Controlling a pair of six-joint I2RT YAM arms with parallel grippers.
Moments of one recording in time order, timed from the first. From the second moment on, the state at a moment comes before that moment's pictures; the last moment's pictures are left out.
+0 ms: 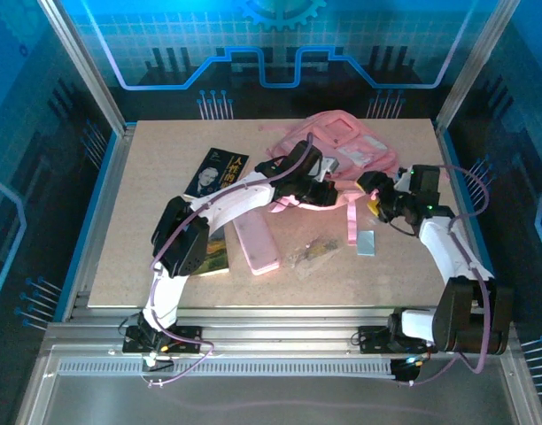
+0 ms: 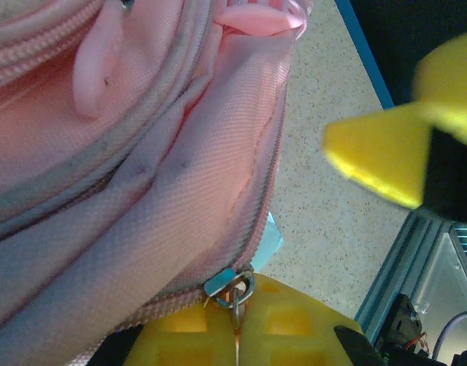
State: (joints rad) left arm -0.73 2.09 1.79 -0.50 0.44 -0.48; right arm -0.08 1.27 0.80 -0.26 -0.61 0.91
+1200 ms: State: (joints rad) left arm -0.46 1.91 1.51 -0.54 0.42 -0.41; right arm 0.04 1.43 0.89 -0.22 -0.59 0.82
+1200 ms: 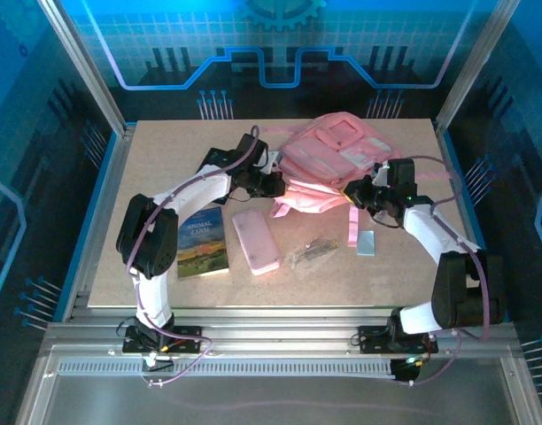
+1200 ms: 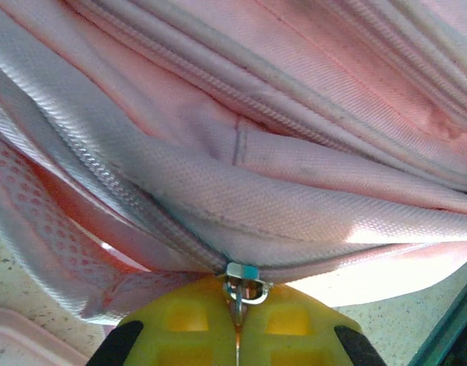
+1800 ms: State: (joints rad) left arm -0.69 1.83 1.48 -0.51 0.39 -0.48; right arm -0.05 1.67 1.20 -0.42 -0.55 0.67
